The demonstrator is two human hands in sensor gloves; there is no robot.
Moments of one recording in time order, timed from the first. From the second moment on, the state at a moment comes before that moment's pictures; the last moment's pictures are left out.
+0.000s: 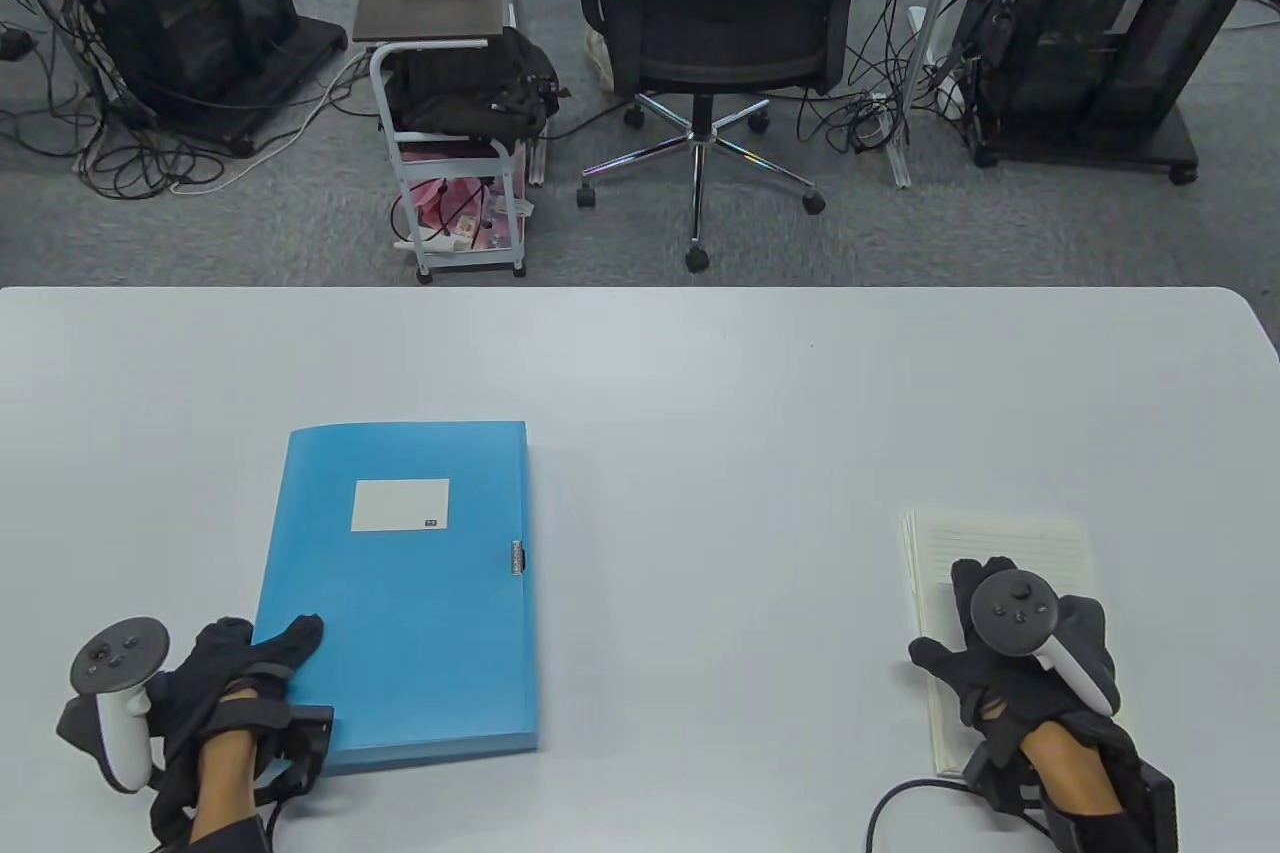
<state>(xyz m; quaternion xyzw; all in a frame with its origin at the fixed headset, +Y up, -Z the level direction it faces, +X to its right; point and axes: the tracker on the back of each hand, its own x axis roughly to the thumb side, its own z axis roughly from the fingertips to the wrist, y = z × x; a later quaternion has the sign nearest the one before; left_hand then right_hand) -0.396 -0.750 -0.238 -0.05 0.34 0.53 0.78 0.297 -0.764 -0.286 -0.04 0.14 0.97 0.20</state>
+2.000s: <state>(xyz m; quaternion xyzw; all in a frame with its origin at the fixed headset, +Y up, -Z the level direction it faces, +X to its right) -0.092 -0.764 -0.217 -0.07 -0.18 0.23 0.95 0.226 -0.750 -0.255 0.14 0.21 0.95 0.20</state>
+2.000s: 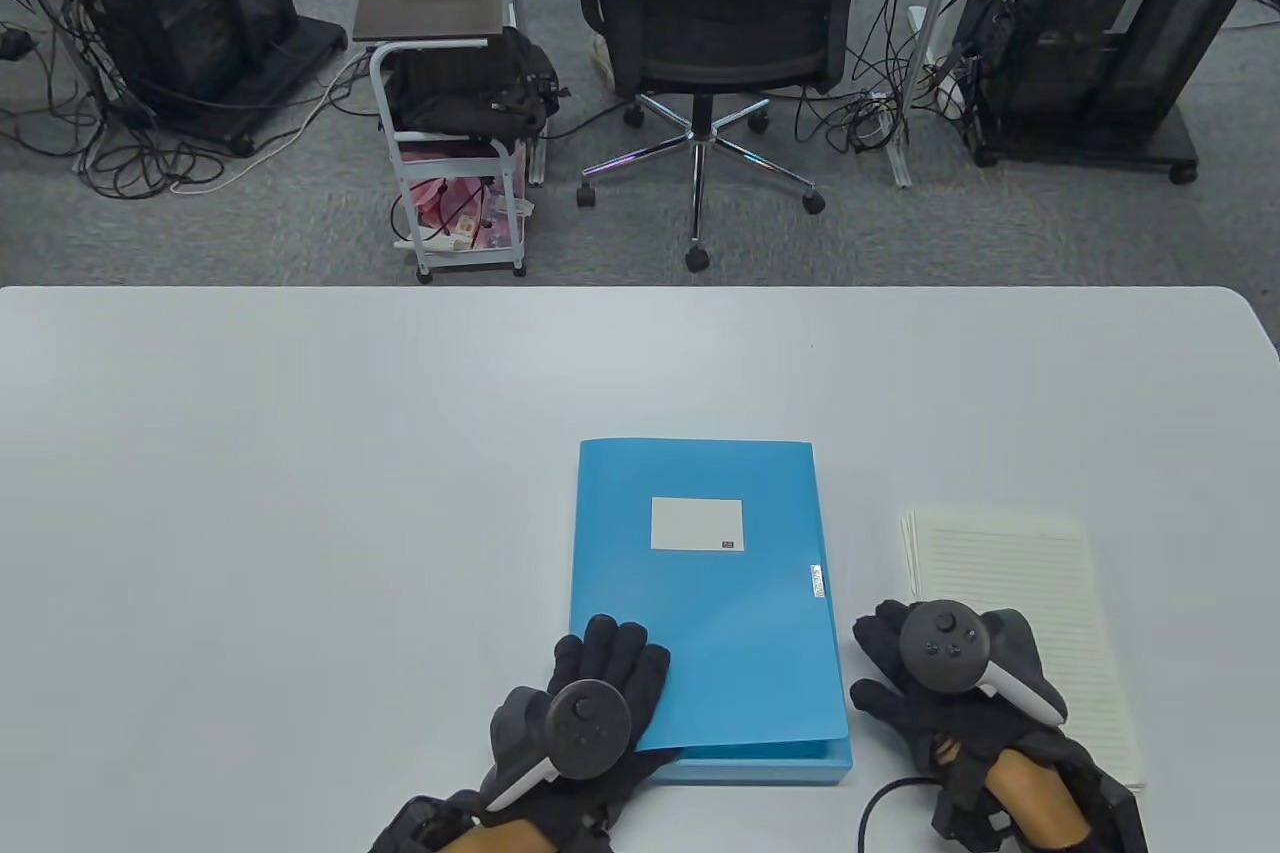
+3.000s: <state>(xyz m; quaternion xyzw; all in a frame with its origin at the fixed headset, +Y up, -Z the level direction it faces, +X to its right) -0.096 -0.679 -0.163 0.28 -0.25 0.15 0.91 0.200 -0.741 -0.249 0.18 0.11 0.97 0.08</state>
